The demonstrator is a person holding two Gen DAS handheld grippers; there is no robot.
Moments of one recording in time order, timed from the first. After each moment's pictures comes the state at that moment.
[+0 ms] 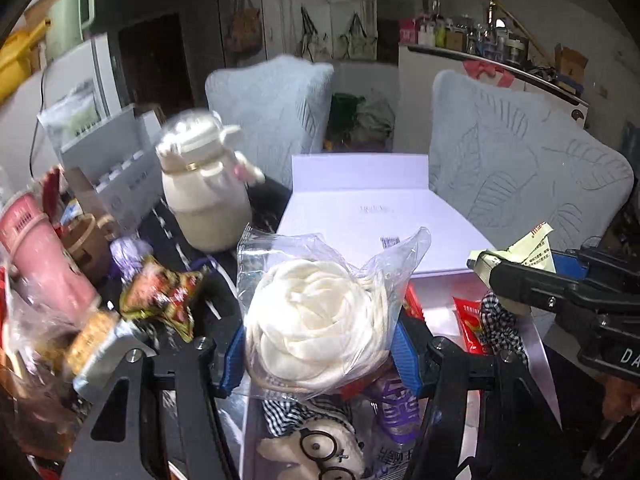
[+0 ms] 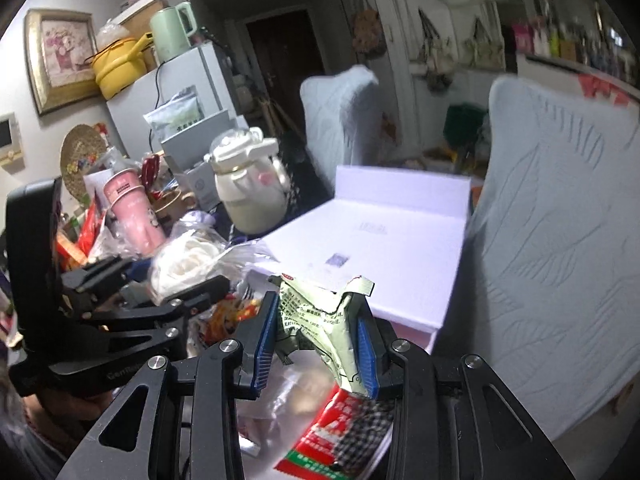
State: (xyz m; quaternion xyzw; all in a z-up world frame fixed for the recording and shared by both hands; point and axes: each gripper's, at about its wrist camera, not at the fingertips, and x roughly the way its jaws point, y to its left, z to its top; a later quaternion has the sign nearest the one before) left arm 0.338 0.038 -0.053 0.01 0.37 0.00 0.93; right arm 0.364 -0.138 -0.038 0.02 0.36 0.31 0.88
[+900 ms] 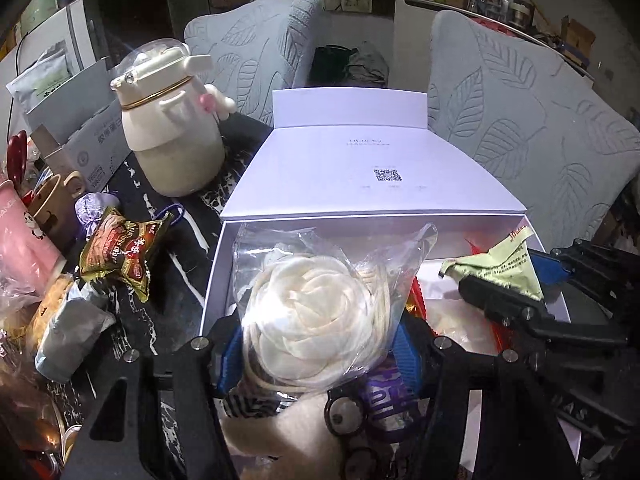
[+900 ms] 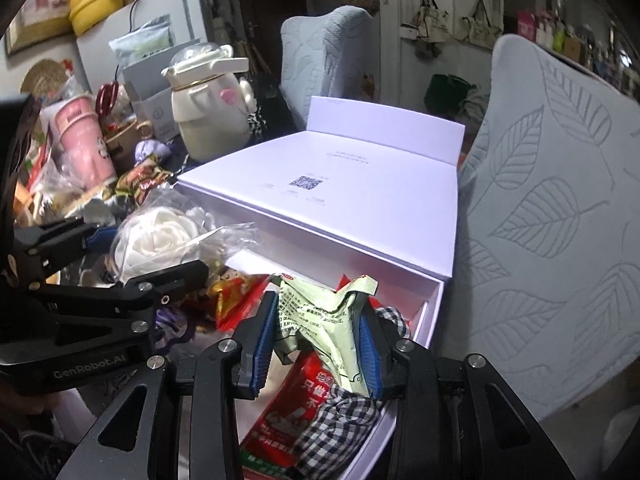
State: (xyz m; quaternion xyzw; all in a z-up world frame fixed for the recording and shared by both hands) left arm 0.356 0.029 -0.094 0.01 0.45 -0.01 0.89; right arm 0.371 -0.113 -0.090 -0.08 0.42 0.25 0.87
